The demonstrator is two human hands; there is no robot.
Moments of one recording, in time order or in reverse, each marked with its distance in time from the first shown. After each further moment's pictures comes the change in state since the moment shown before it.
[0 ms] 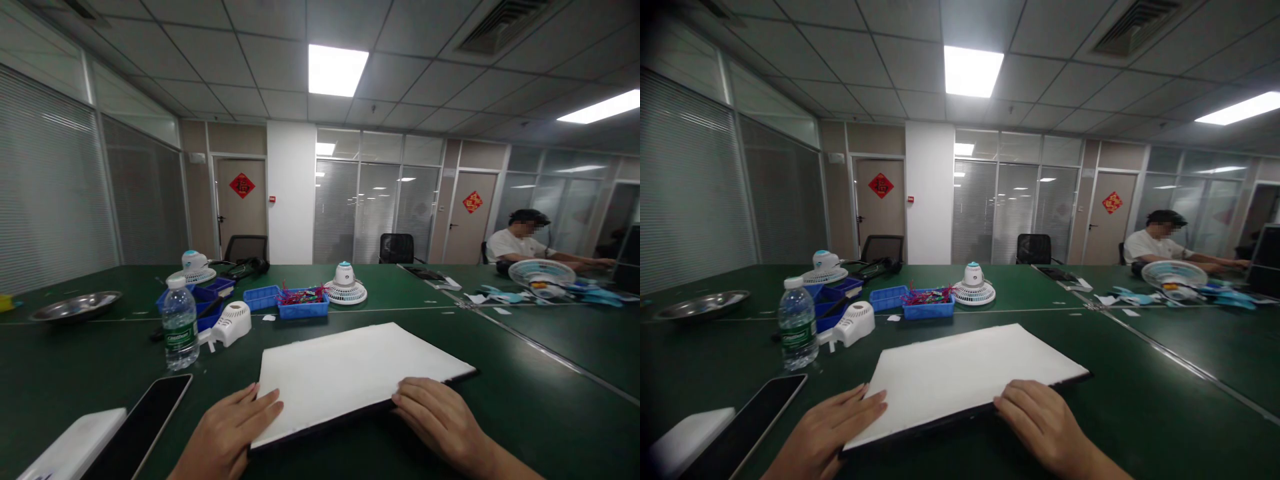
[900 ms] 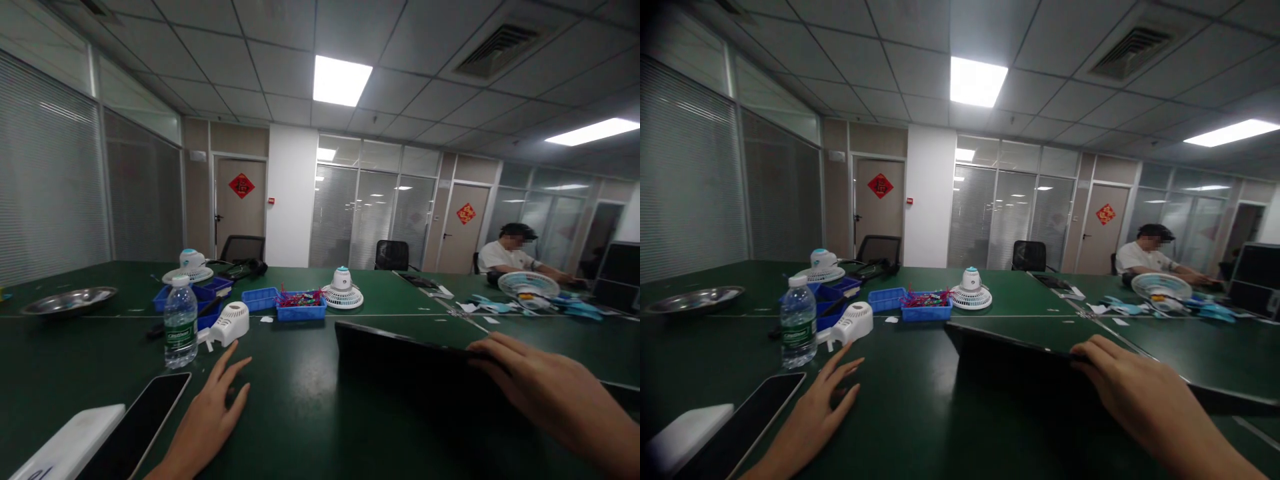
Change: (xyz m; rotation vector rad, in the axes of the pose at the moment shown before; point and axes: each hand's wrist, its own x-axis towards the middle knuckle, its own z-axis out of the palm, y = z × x) left_hand 0.006 -0.018 -0.012 -0.484 -0.071 -0.901; right_hand 0.039 0.058 -0.144 -0.389 -0.434 0.359
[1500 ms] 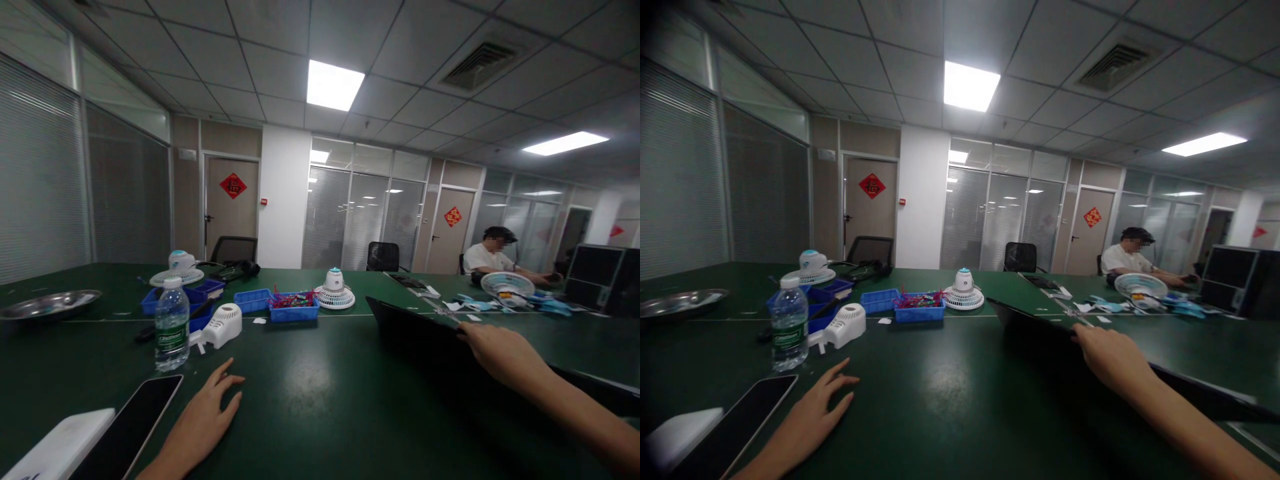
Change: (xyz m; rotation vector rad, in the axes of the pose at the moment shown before) left_hand 0.001 -0.017 -0.001 0.089 -0.169 -0.050; right_hand -0.006 0.061 0.054 -0.169 -0.305 0.213
